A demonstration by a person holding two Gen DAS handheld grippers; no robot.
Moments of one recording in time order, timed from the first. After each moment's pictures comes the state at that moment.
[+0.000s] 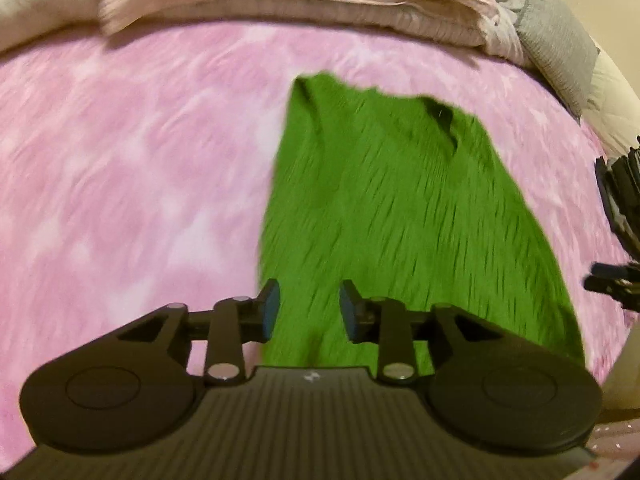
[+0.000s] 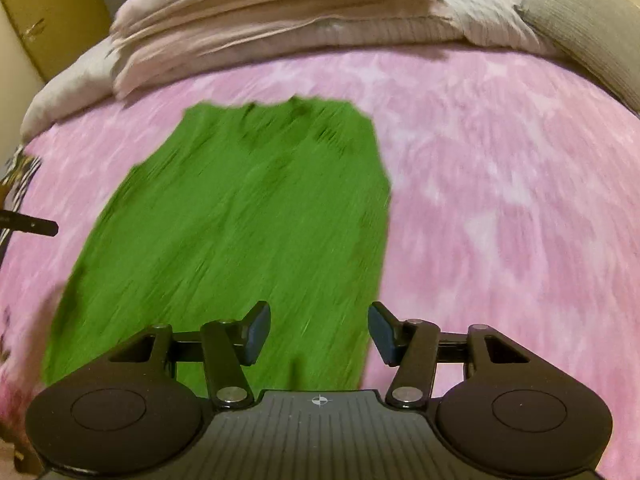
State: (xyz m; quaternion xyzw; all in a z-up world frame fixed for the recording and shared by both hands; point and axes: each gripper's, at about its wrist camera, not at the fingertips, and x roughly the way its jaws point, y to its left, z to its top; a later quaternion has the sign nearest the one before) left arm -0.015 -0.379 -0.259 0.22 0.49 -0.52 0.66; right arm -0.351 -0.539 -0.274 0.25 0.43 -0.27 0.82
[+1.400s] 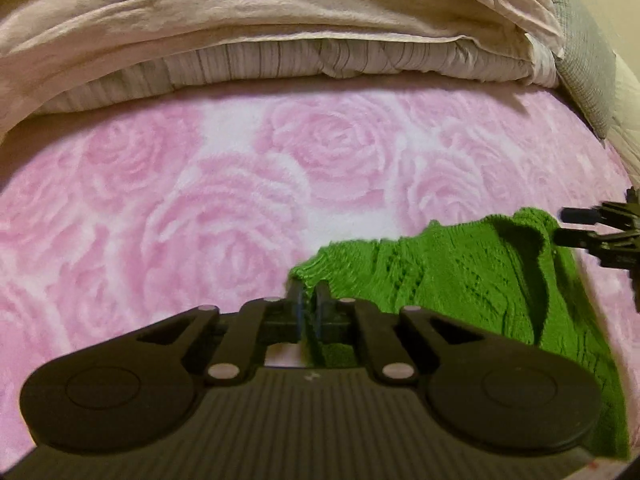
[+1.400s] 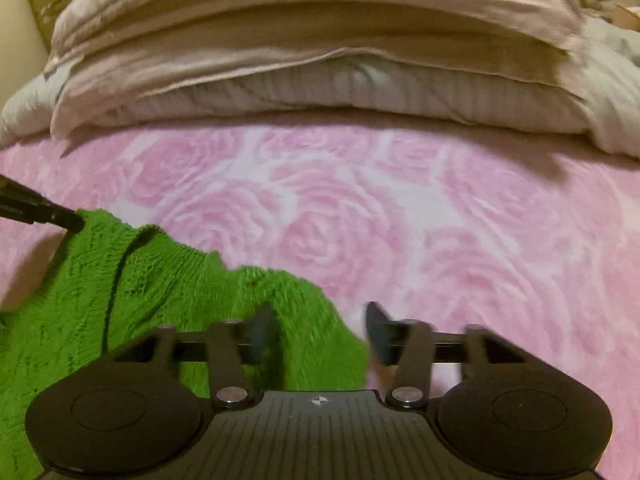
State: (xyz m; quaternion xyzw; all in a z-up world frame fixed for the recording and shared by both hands) left arm 0.104 -0.587 -0.338 0.24 0.47 -0.56 0.64; right arm -0.172 -0.731 -0.361 0.18 0.42 -0.23 0.86
